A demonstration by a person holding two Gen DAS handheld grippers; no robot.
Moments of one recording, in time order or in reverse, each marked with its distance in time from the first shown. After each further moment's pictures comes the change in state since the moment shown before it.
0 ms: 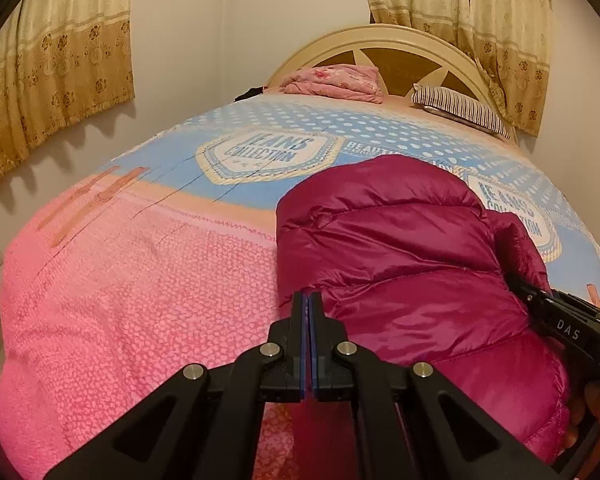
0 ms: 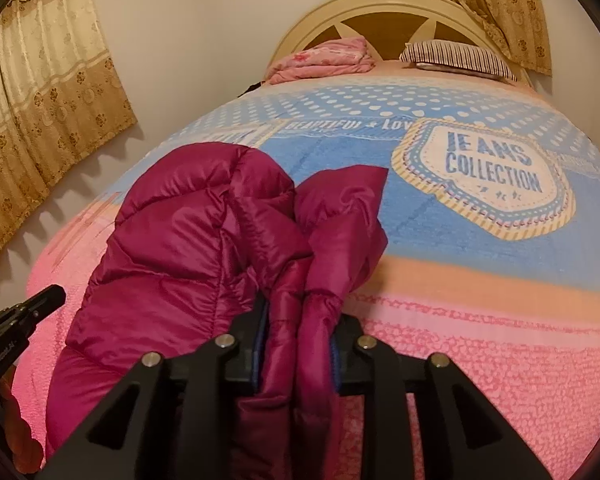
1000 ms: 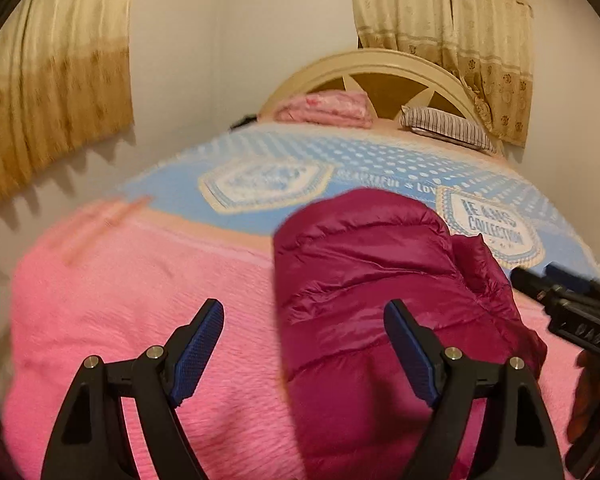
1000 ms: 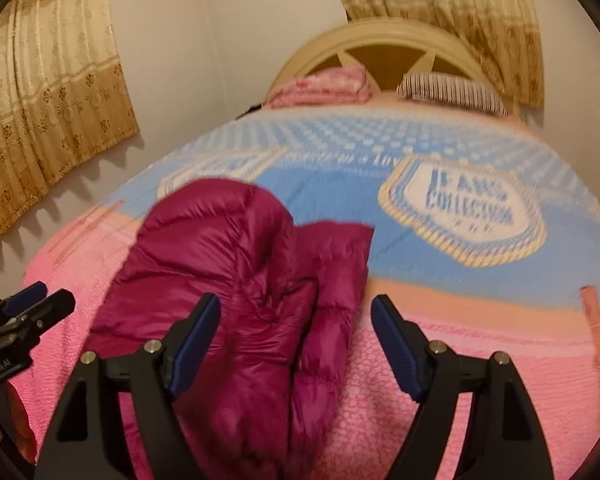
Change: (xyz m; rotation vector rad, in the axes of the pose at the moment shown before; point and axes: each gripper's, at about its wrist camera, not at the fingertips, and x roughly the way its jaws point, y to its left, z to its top) left arm -0.063 -0.008 -0.004 0.051 -0.124 0.004; right arm -0.057 0.015 -0.001 -0.074 -0.106 -0.058
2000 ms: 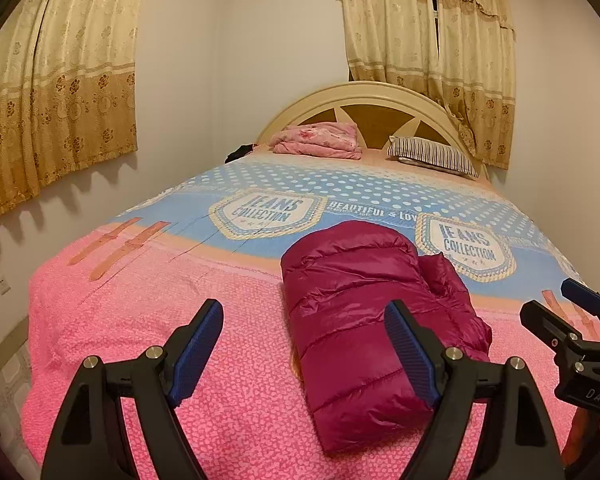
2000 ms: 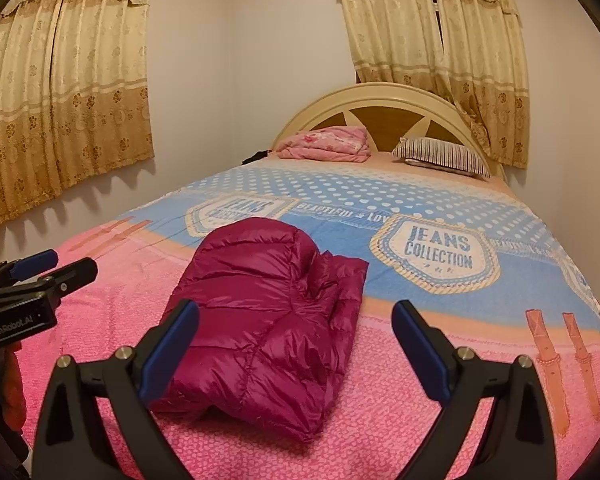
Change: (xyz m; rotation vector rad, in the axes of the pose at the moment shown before) left arm -0.077 0.023 -0.008 -0.016 -0.088 -0.053; right arm -0.101 0.049 -0.027 -0.098 -0.173 -0.052
